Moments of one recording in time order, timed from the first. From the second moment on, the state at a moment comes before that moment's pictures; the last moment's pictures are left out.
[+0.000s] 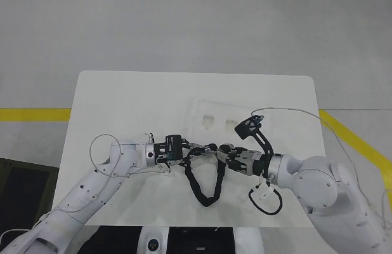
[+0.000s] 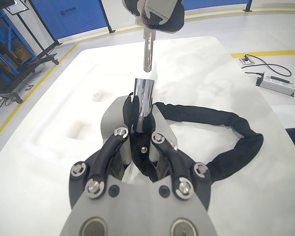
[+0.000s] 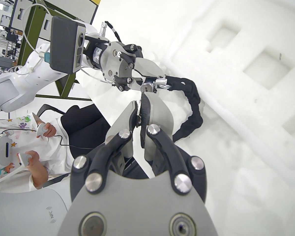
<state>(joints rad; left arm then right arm) 0.99 -1.00 -0.86 -1.42 1.63 -0.78 0.56 -1.26 -0.98 1.20 -2.16 -0.39 0.09 0.98</state>
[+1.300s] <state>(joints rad) 0.99 -1.00 -0.86 -1.42 1.63 -0.78 0.56 -1.22 -0.99 1.17 -2.11 -0.38 0.09 0.99</state>
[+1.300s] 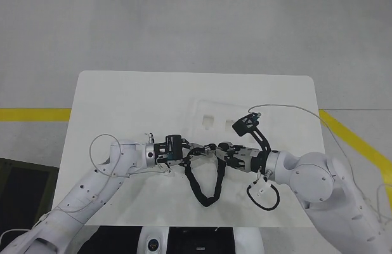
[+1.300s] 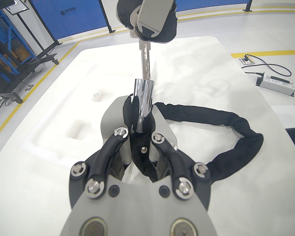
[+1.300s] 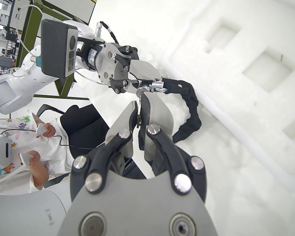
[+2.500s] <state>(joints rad) 0.99 -1.00 -0.86 -1.42 1.63 -0.78 0.56 -1.24 -0.99 1.16 -2.10 -0.39 0.07 0.95</state>
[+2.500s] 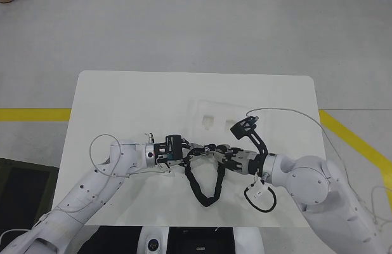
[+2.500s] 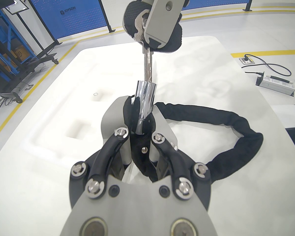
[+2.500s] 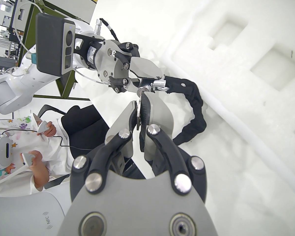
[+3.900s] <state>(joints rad) 0.99 -1.00 -0.86 -1.42 1.63 -0.78 0.56 -1.19 -1.01 1.06 -2.13 -0.53 0.18 0.97</state>
